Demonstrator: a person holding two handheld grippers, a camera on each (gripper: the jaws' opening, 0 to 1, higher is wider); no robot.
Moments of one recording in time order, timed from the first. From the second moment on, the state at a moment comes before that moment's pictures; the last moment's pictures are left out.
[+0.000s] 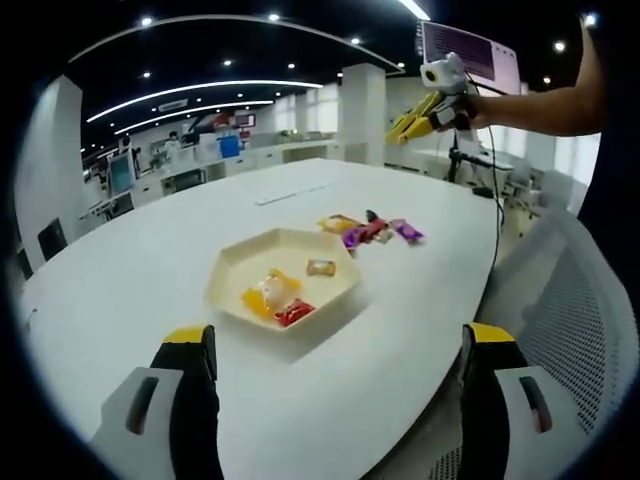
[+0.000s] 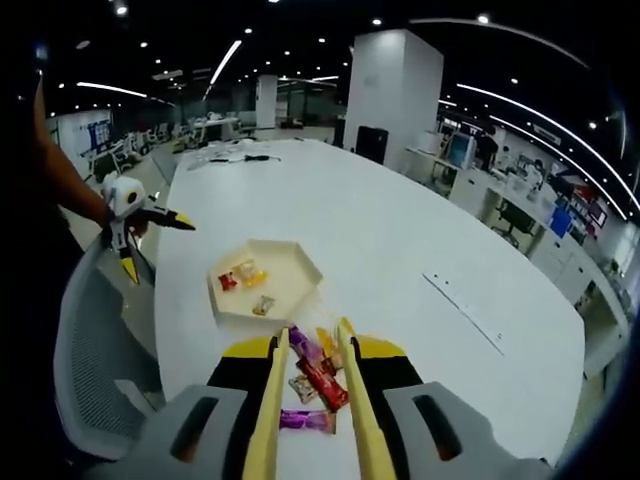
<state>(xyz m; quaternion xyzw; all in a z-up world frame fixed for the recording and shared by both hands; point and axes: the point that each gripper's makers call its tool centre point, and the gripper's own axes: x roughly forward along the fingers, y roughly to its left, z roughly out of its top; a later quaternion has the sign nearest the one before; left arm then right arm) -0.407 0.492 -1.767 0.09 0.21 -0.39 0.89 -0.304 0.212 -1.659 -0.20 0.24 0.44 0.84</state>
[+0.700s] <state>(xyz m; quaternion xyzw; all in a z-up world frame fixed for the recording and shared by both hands) -0.406 0.495 -1.771 0.10 0.22 -0.39 0.89 -0.297 0.197 -1.684 -0.20 0.24 0.45 0.84</state>
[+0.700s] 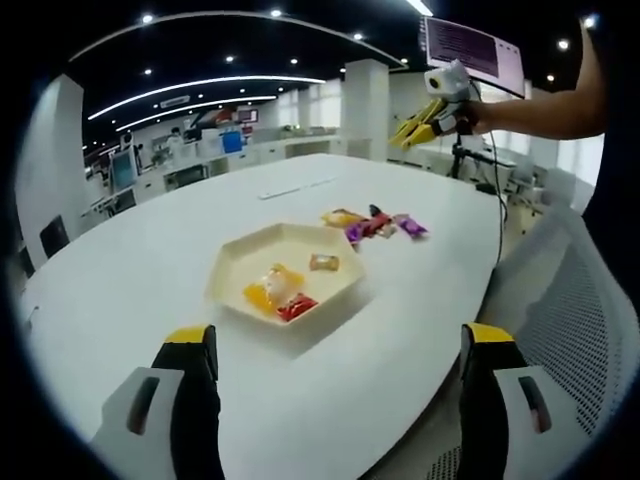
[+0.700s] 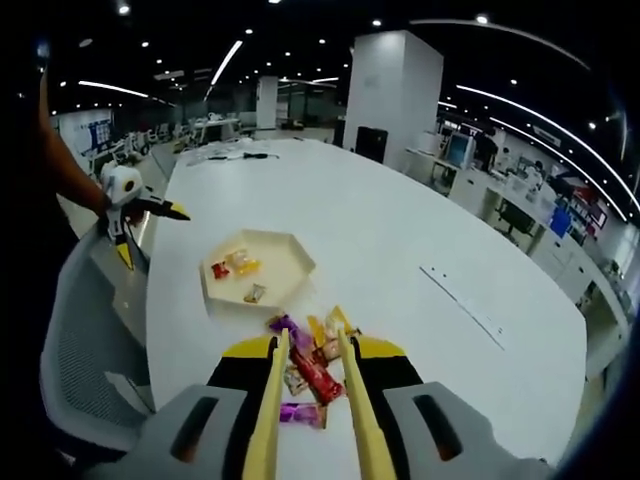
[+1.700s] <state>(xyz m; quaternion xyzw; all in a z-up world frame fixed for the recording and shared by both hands) -0.405 0.497 -1.772 0.10 0.22 -0.38 0.89 -0.300 0.213 -1.763 -0.24 0.29 0.48 0.79</state>
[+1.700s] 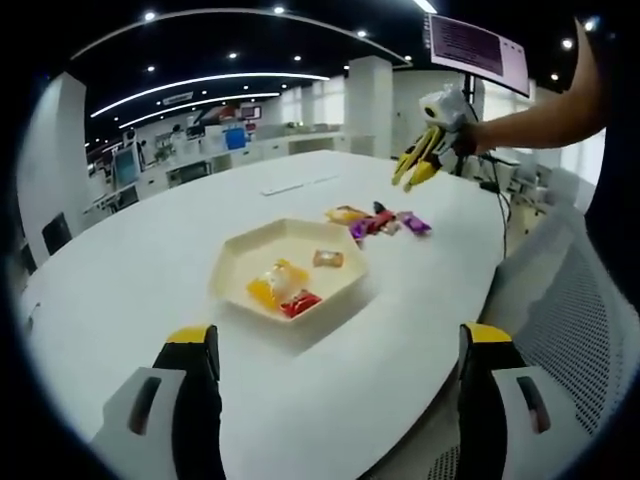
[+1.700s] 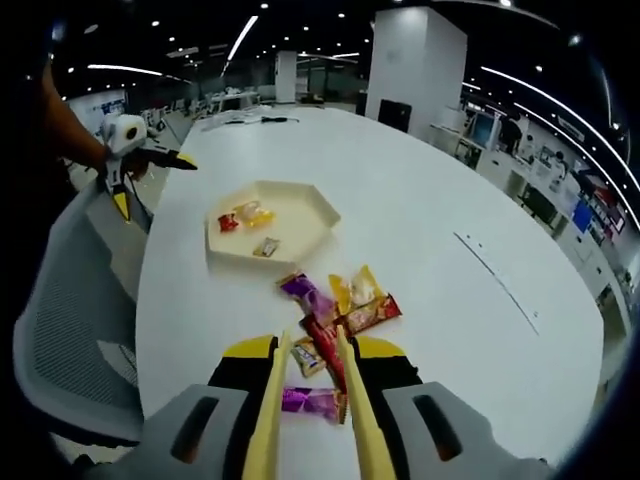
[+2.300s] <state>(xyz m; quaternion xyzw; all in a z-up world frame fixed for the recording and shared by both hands) -0.405 0.499 -1.774 0.10 0.23 -0.38 0.89 -0.302 0.223 -1.811 -0.28 0.32 0.51 0.75</state>
